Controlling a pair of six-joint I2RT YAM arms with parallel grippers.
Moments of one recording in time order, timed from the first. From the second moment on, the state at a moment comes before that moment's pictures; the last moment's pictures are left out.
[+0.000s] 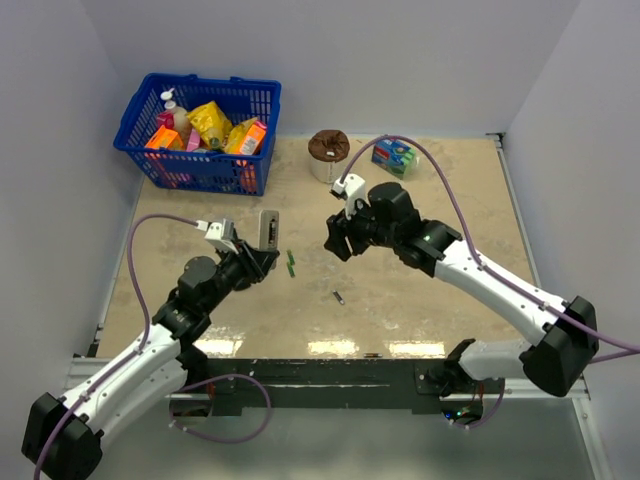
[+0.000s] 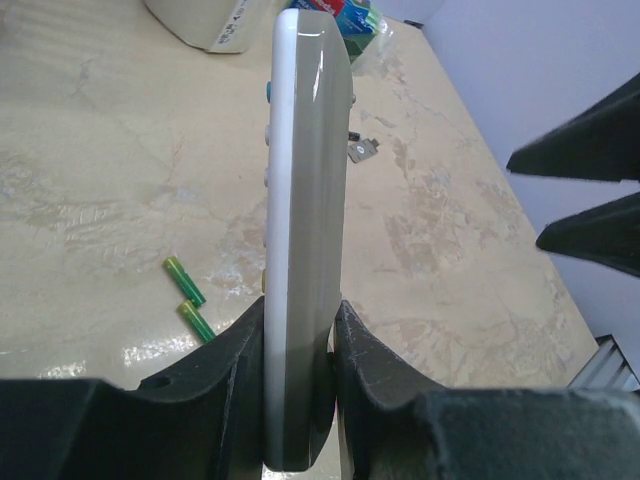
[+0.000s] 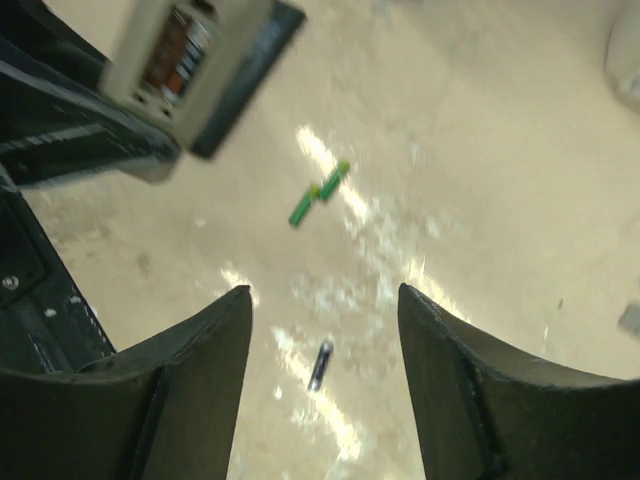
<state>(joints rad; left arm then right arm) -0.55 0.68 0.33 0.21 0.02 -0.59 0.74 1.28 1.11 -0.32 -0.20 0.03</state>
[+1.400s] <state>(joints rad) -0.55 0.64 0.25 0.27 0.01 -0.63 0.94 1.73 1.03 -0.55 0.05 0.30</state>
